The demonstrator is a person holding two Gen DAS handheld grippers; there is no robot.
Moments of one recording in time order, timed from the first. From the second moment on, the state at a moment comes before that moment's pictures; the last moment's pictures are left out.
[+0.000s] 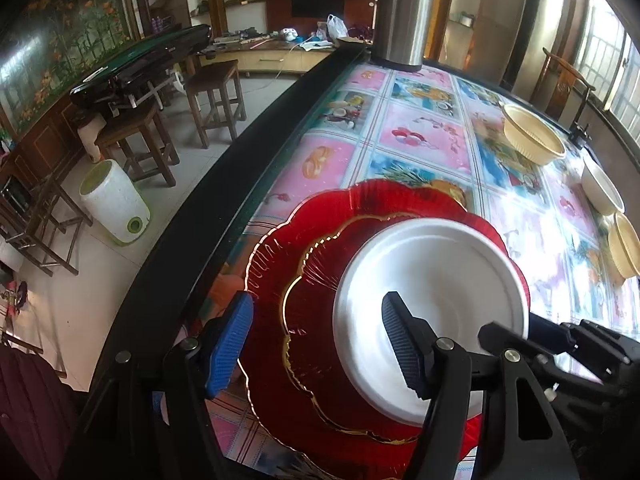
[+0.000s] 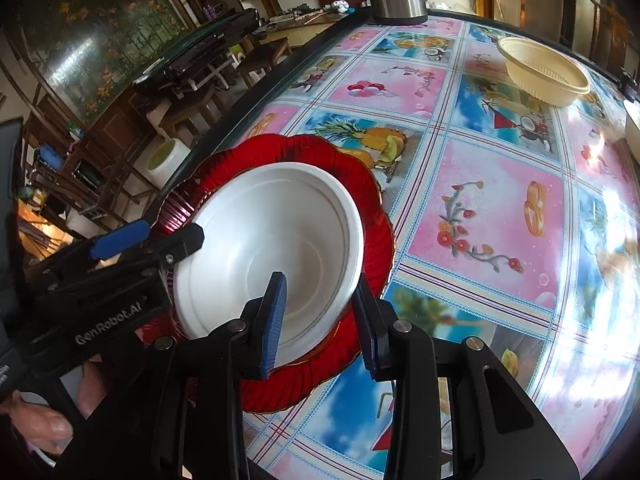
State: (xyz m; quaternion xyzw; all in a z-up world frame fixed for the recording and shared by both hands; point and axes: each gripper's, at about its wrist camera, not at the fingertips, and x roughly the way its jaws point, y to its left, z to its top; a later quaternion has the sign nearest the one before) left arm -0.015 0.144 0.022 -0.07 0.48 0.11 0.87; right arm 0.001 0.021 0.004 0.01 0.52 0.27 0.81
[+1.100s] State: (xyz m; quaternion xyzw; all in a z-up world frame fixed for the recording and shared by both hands) left arm 0.048 0.033 0.066 -0.04 0.44 0.03 0.89; right arm 0.036 -0.123 0.030 0.10 0.47 0.15 0.87
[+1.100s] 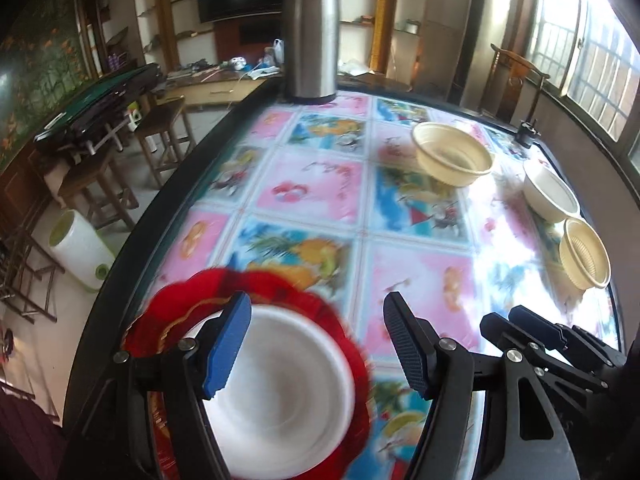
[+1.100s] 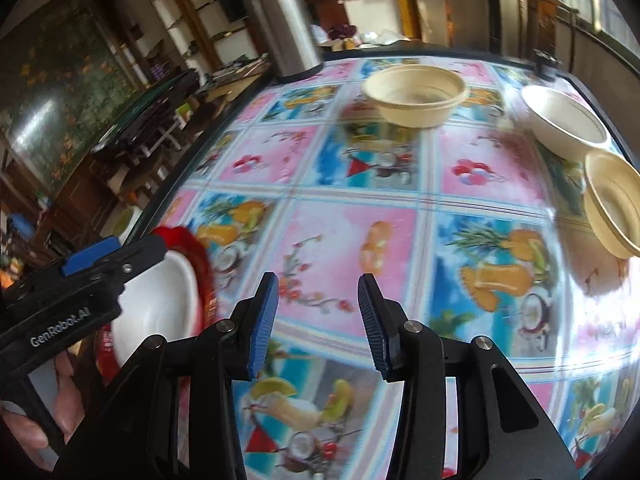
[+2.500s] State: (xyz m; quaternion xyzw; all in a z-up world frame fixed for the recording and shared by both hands) left arm 0.320 -0.074 -0.012 -0.05 0.54 0.01 0.84; right arm 0.295 -0.226 -0.022 0.21 0.47 0.10 0.85
